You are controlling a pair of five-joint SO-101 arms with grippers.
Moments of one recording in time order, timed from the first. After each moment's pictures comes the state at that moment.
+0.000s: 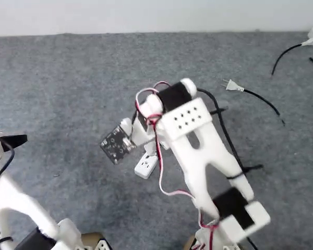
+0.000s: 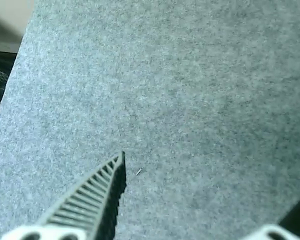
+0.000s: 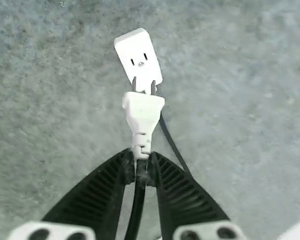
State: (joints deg) left arm -51.2 -20.6 28.3 56.5 -26.8; right arm -33.3 4.6 -16.5 100.7 99.1
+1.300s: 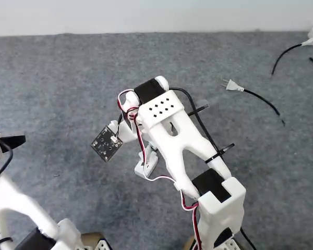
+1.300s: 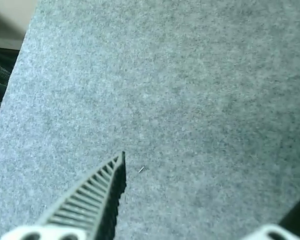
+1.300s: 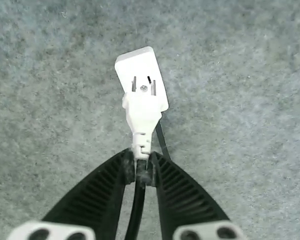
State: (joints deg) left arm -52.0 -20.6 28.3 56.5 -26.8; right arm -36.1 17.8 -22.3 100.7 100.5
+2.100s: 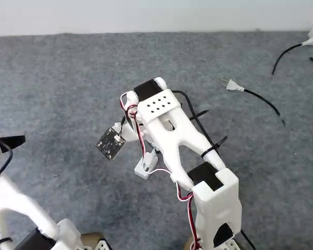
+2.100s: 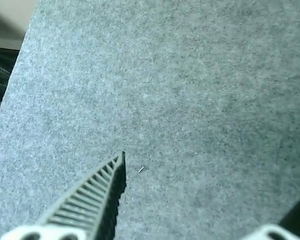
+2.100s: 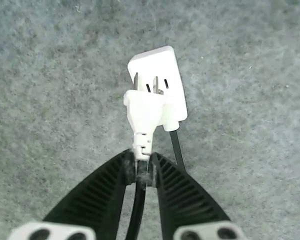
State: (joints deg) left arm -52.0 -20.6 28.3 56.5 -26.8; right arm -34.4 24.5 -22.3 100.7 102.1
